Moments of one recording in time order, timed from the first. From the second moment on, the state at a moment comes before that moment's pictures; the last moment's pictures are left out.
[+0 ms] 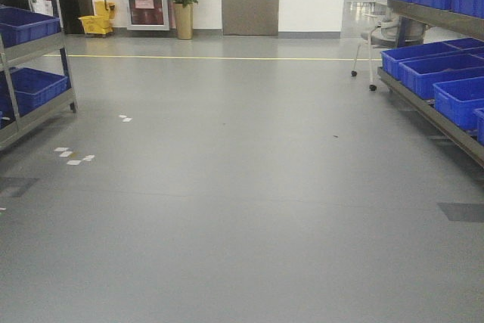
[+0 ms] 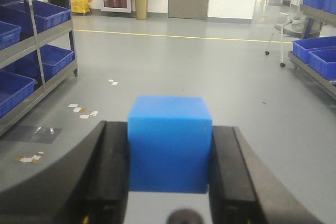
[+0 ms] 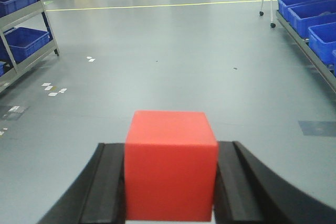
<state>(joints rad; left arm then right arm) -0.04 0.28 -0.38 0.03 0.23 -0.06 0.11 0.32 -0.34 -0.02 0.23 0.17</state>
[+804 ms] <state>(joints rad) -0.04 0.28 -0.38 0.03 0.23 -0.06 0.11 0.32 -0.34 -0.02 0.23 0.17</state>
